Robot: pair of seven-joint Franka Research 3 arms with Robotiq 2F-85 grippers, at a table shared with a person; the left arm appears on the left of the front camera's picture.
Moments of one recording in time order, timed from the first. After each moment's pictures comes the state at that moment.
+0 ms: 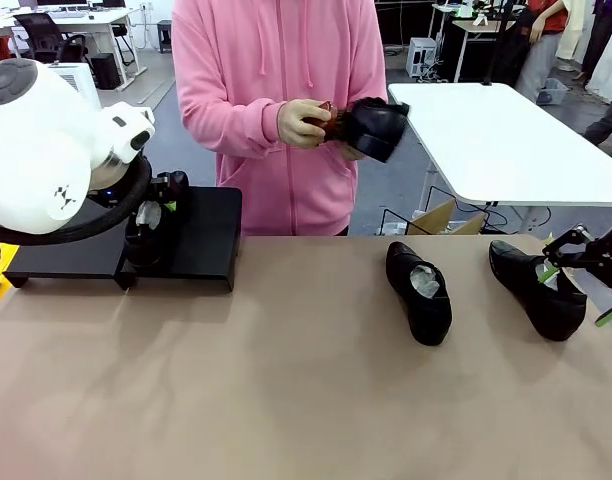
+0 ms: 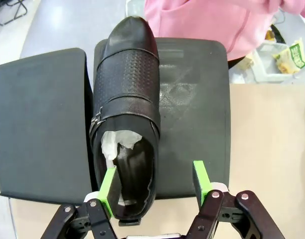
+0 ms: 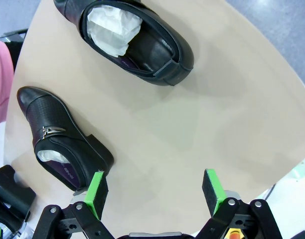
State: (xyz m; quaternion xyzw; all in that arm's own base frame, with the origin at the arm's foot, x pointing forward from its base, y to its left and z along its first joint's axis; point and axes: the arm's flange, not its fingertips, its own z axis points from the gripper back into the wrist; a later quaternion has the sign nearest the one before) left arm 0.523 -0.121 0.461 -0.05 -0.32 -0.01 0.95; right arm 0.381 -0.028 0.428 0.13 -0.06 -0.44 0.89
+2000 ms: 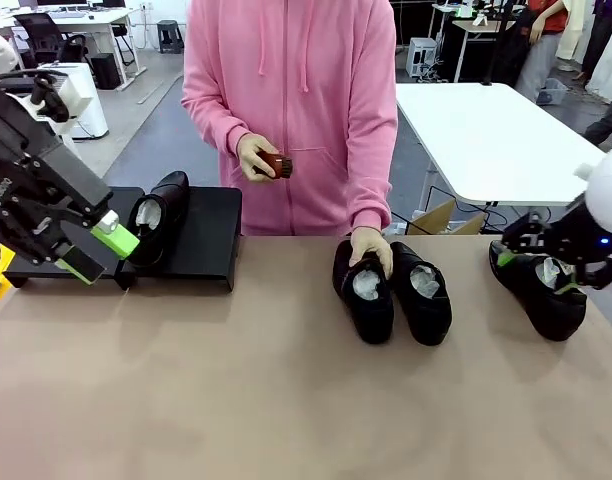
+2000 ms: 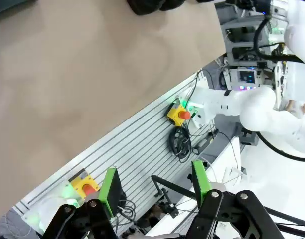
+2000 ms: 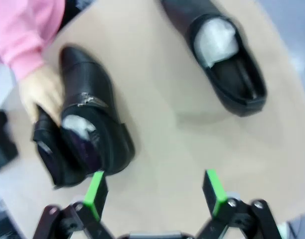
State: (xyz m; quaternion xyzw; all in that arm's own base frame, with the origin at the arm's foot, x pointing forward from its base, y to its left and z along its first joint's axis) left arm 0.302 -0.110 0.595 -0.35 -0.01 -0.15 0.92; right arm 0.403 0.023 0.438 0.13 -0.14 -0.23 0.95
